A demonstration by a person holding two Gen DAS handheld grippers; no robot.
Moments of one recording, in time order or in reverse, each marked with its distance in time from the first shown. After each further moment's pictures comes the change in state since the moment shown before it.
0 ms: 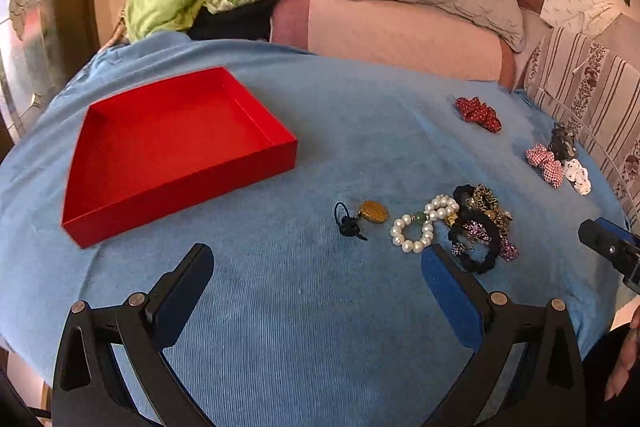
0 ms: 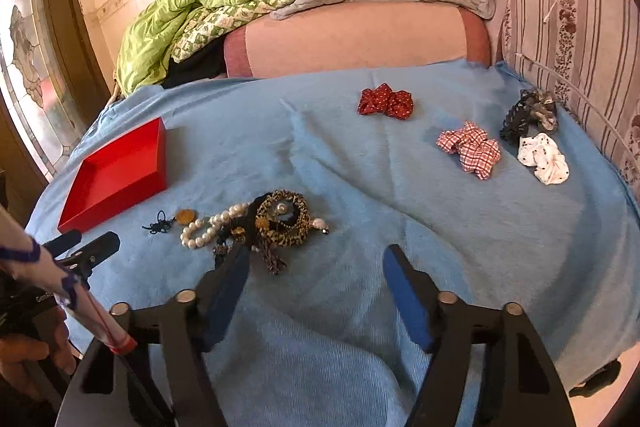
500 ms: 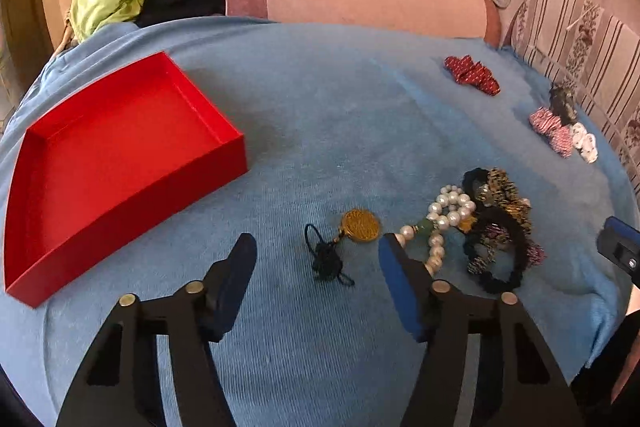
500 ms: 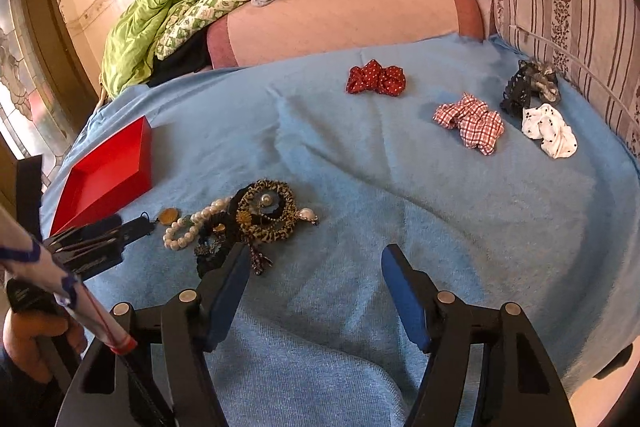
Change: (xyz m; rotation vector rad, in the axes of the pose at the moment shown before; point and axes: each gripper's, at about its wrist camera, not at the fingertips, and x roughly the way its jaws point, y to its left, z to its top) left arm 0.071 -0.018 0.023 0.109 0.117 -0.047; right arm 0.023 -0.012 -0.004 0.065 0.053 0.005
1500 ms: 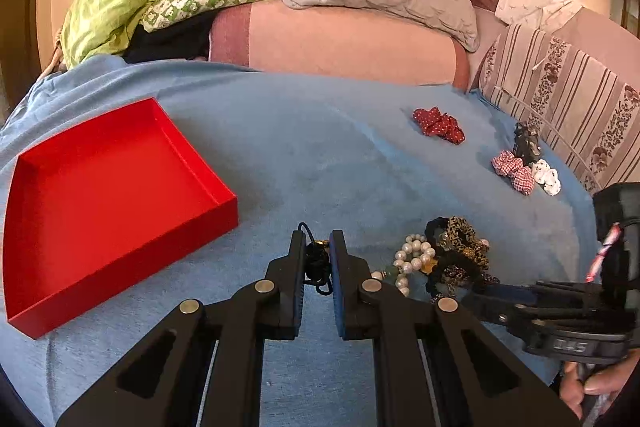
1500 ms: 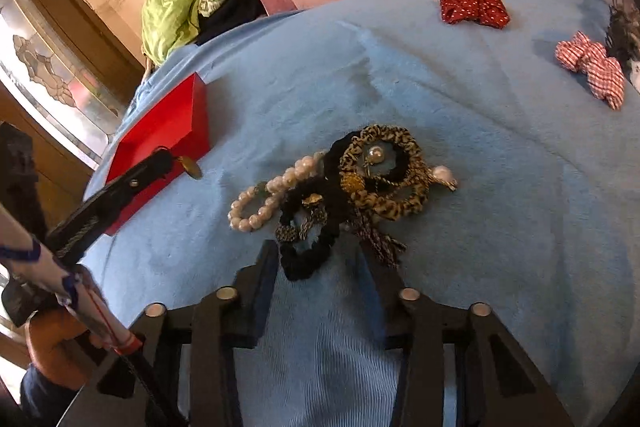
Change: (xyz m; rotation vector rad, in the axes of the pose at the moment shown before) left arm -0.036 0.013 0.010 -0.011 -0.172 -0.130; right arm 0.071 0.044 0.000 0.021 0.188 0.260
